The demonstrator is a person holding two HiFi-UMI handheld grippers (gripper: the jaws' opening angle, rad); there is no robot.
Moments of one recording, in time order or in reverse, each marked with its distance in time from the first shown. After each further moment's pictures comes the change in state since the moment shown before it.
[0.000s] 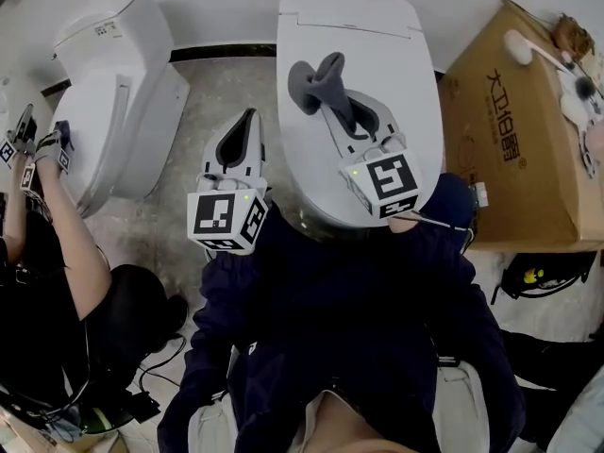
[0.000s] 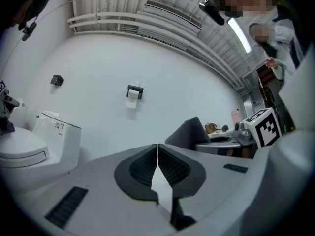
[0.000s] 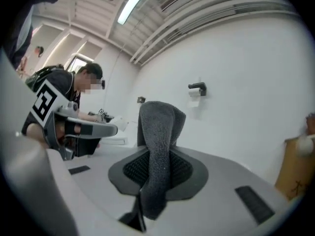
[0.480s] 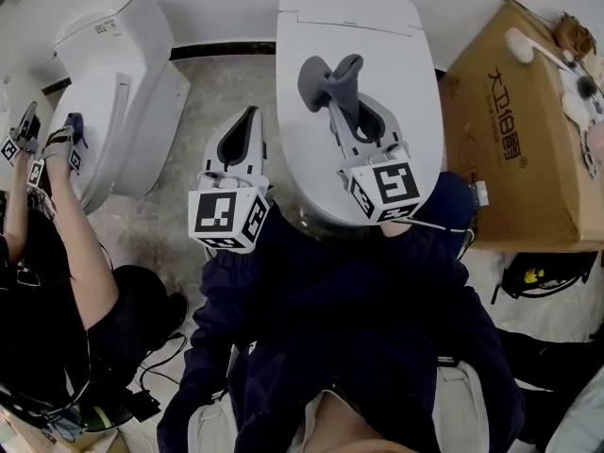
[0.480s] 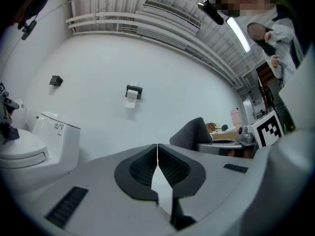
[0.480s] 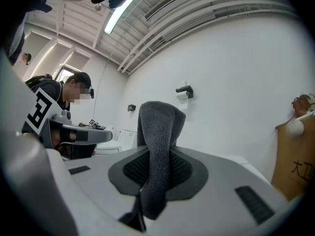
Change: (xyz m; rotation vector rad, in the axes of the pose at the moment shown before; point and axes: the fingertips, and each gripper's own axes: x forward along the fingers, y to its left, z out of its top) left arm 0.000 -0.006 0.000 0.010 0.000 -0.002; right arm -0.015 -0.014 -0.006 0.120 -0.090 -0.099
